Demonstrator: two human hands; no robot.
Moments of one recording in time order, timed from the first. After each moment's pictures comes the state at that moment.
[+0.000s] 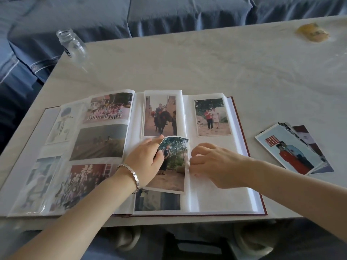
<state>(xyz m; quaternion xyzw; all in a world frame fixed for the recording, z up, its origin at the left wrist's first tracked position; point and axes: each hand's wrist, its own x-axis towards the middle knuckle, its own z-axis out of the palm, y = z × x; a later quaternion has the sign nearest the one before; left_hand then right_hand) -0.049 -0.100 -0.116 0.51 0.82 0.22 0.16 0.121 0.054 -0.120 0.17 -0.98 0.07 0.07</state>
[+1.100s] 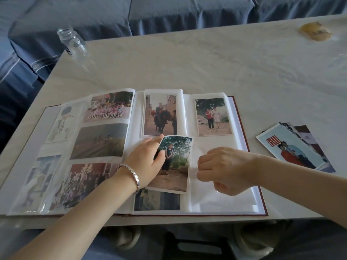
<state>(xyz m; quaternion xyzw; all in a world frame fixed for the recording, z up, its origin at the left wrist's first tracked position) -0.046 -0.101 -0.113 0.50 0.83 0.20 0.16 0.127 0.059 -0.100 0.22 -0.97 0.11 -0.02</state>
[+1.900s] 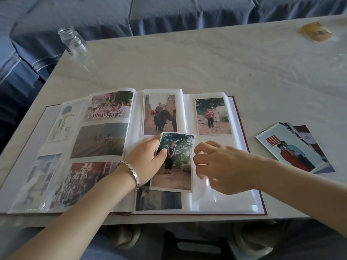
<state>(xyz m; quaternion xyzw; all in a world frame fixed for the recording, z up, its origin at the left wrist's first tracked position) -0.035 -0.097 -0.087 0.46 0.84 0.20 0.20 0.129 0.049 -0.091 0.14 -0.99 0.06 -0.01</state>
